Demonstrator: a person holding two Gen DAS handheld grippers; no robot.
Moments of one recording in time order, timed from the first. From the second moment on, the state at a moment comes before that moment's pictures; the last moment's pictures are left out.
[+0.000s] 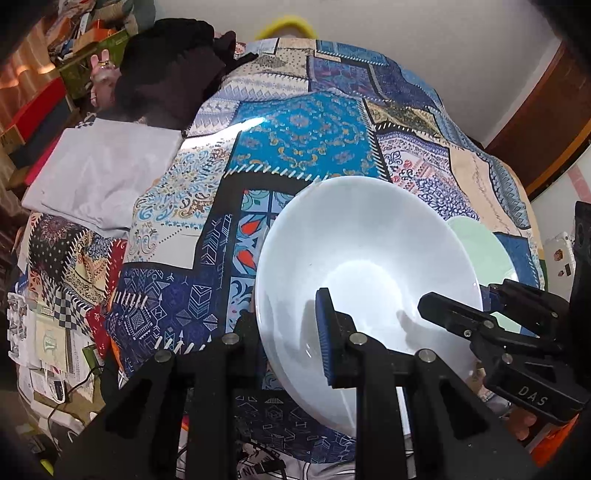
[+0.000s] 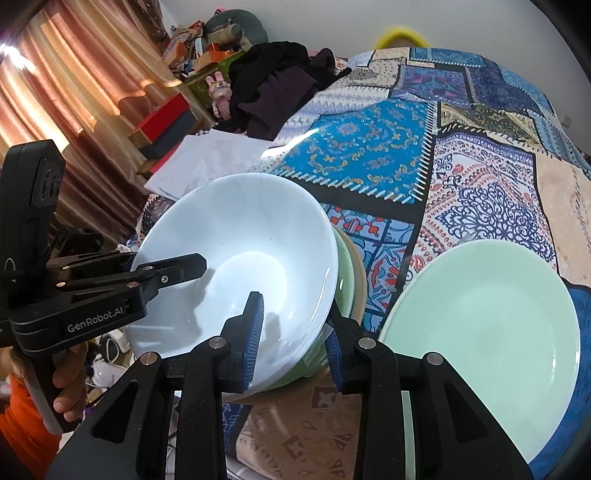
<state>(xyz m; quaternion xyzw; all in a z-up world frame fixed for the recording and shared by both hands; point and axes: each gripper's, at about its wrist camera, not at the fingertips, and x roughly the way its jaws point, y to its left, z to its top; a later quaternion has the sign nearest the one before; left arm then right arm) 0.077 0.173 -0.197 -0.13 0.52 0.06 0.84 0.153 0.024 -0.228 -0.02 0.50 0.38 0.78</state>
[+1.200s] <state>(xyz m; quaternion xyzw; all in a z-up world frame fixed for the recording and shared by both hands) 0.069 0.184 -0.192 -0.13 0.51 0.07 0.85 0.163 0.004 -0.234 -0.02 0.49 0.36 0.79</state>
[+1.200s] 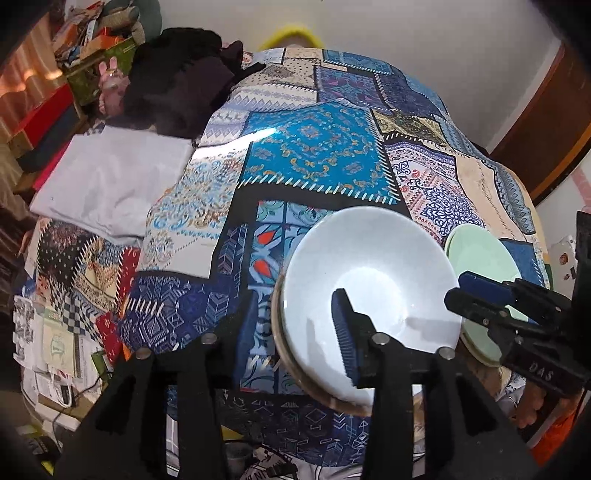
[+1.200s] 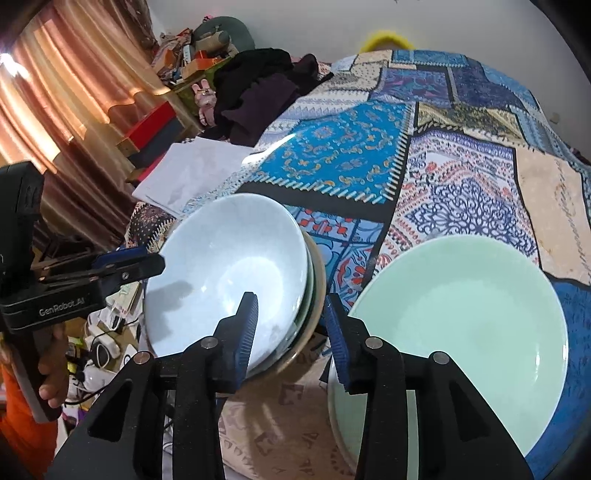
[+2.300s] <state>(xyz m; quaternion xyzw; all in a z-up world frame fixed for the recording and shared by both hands) 0.073 0.177 -0.255 -0.21 0.55 0.01 0.80 0.167 0.035 -0.261 -0.05 0.52 0.35 0.78</state>
